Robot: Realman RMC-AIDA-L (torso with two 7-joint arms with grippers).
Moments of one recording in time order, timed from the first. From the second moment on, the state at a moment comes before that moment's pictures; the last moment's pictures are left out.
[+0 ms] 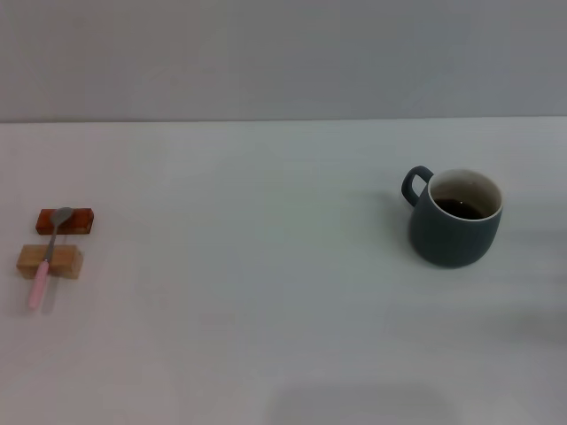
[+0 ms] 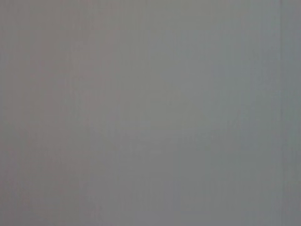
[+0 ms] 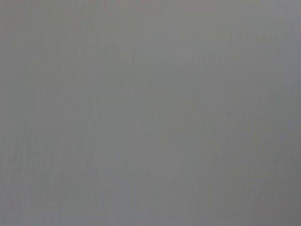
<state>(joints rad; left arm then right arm) -0.29 -2.07 -1.76 -0.25 2.88 1.10 -0.13 0.38 2.08 1.64 0.18 -2.75 -1.12 0.00</state>
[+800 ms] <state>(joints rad) -0.29 -2.06 -1.76 -0.25 2.88 1.10 -0.12 0.38 2.09 1.62 0.15 -2.75 -1.12 0.00</state>
